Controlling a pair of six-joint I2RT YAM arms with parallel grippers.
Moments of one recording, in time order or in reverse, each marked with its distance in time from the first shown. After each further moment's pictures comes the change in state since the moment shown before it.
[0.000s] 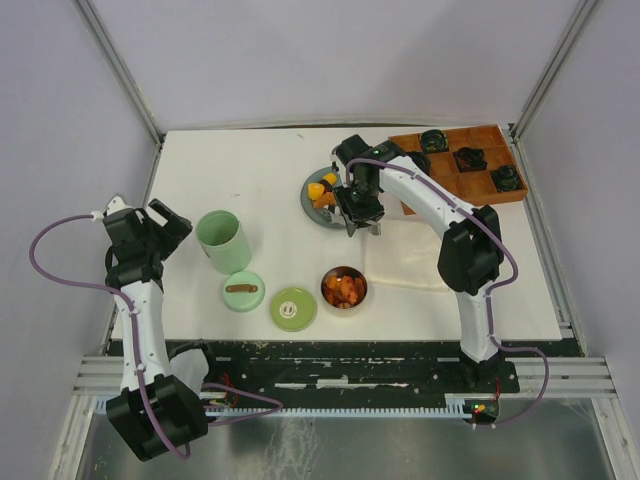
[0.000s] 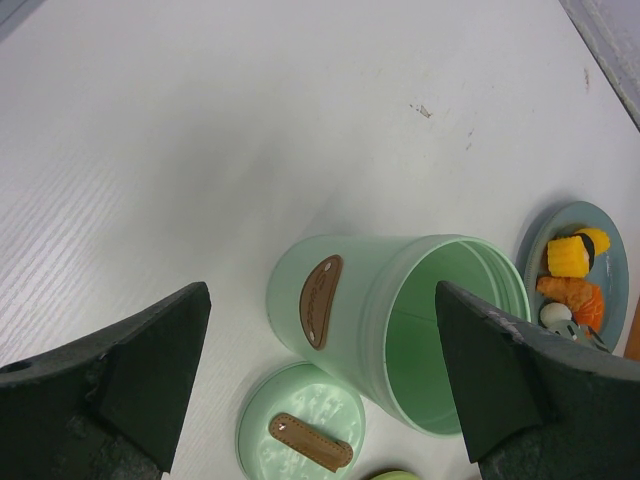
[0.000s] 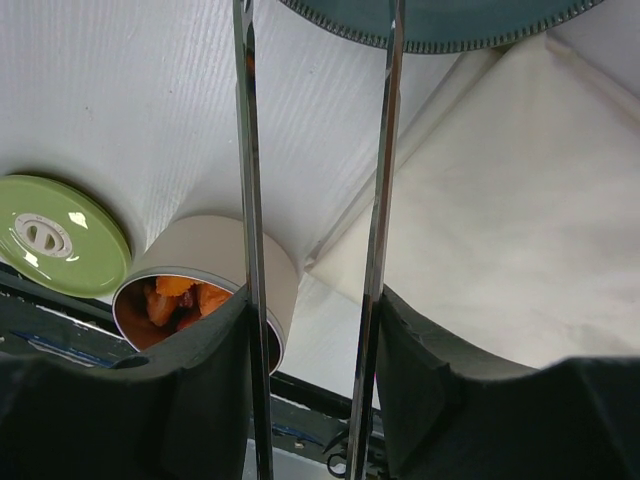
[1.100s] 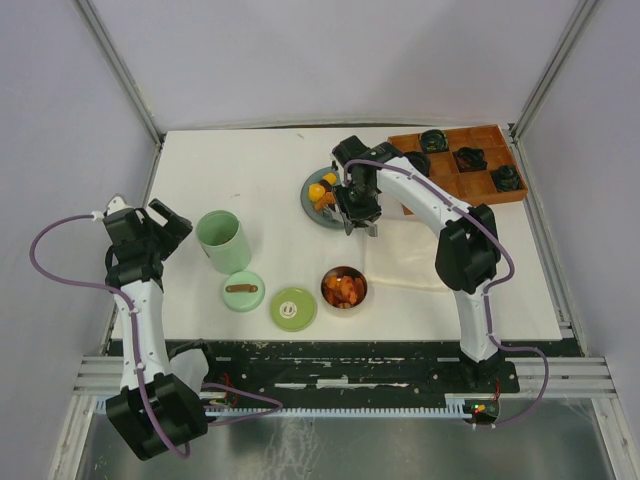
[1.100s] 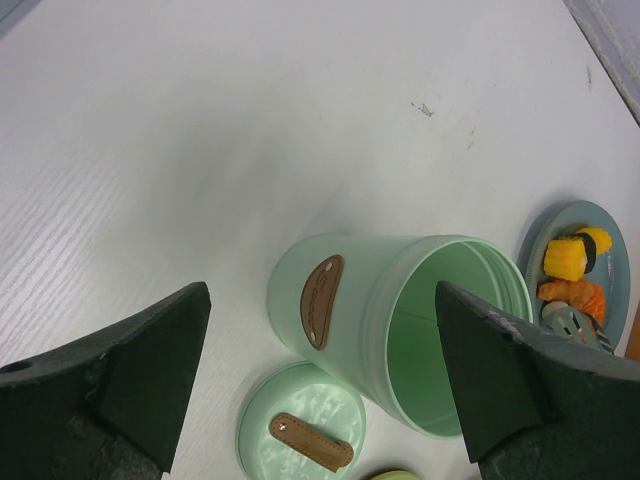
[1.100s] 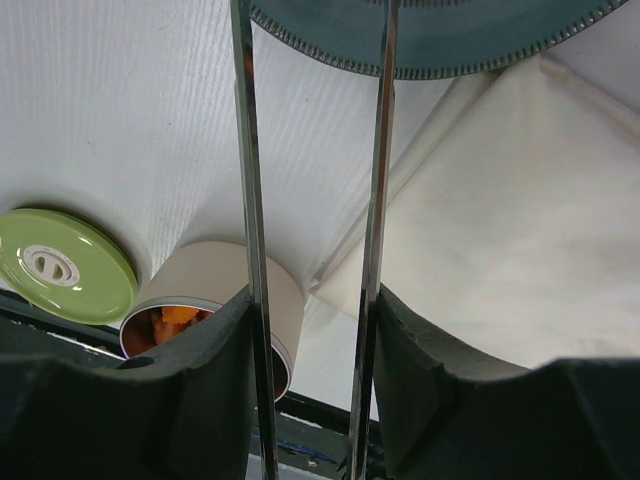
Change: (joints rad) left arm 0.000 0.005 0.000 0.000 0.000 0.000; right arm 0.000 0.023 0.000 0.038 0.029 0.047
